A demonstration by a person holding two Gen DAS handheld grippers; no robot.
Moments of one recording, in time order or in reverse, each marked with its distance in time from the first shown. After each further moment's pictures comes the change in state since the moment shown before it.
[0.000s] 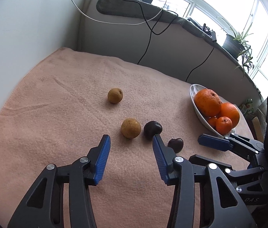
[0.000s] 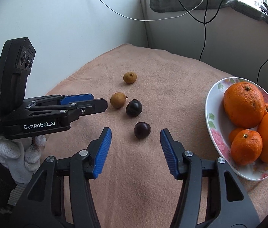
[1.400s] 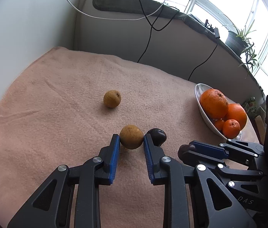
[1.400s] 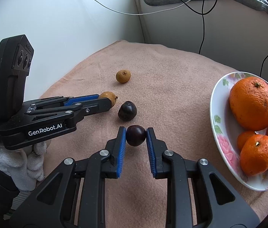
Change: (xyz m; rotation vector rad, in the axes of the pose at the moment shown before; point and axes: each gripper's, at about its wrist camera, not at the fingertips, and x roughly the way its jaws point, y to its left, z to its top) left arm 0.019 0.000 0.007 0.014 0.008 0.006; right arm 0.026 -0.008 0.008 0.048 0.010 0.001
